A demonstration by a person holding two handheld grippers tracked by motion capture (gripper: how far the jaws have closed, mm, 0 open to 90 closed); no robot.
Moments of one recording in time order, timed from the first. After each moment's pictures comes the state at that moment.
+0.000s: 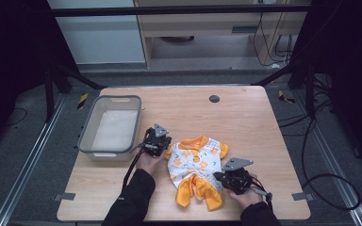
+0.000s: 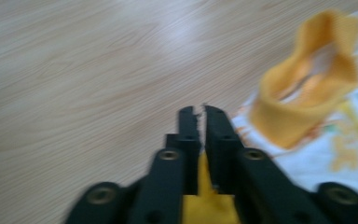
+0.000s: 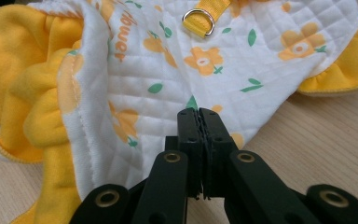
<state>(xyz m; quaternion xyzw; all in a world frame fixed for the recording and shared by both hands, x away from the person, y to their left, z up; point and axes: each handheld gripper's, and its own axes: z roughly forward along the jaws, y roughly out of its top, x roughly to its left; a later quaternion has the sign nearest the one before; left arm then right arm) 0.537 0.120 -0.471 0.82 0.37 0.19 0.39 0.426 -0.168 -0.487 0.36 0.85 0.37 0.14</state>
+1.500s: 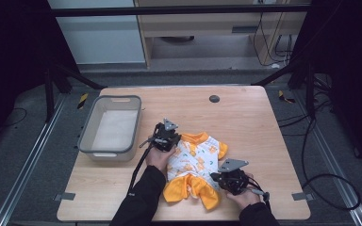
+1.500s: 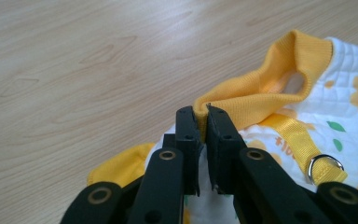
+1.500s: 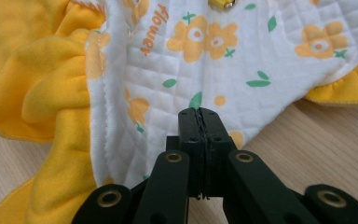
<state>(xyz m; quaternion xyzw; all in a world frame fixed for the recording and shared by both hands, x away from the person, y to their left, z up) 0.555 0.088 -0.469 0.82 0.40 0.19 0.36 0.427 -0.159 -0.489 0.33 0.86 0.36 0.14</state>
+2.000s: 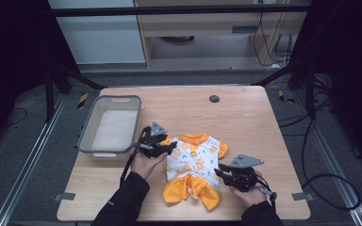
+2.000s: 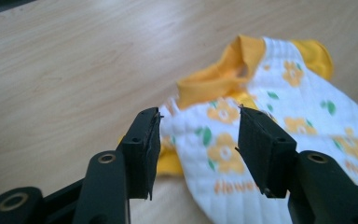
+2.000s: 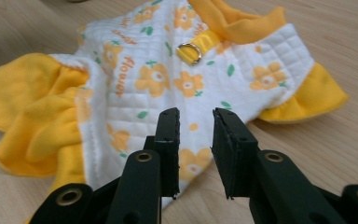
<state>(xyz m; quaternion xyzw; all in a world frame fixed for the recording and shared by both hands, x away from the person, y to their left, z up) 0.501 0.130 -0.431 0.83 0.36 0.18 0.39 0.426 -0.182 -0.474 0.36 0.81 0.43 0.16</state>
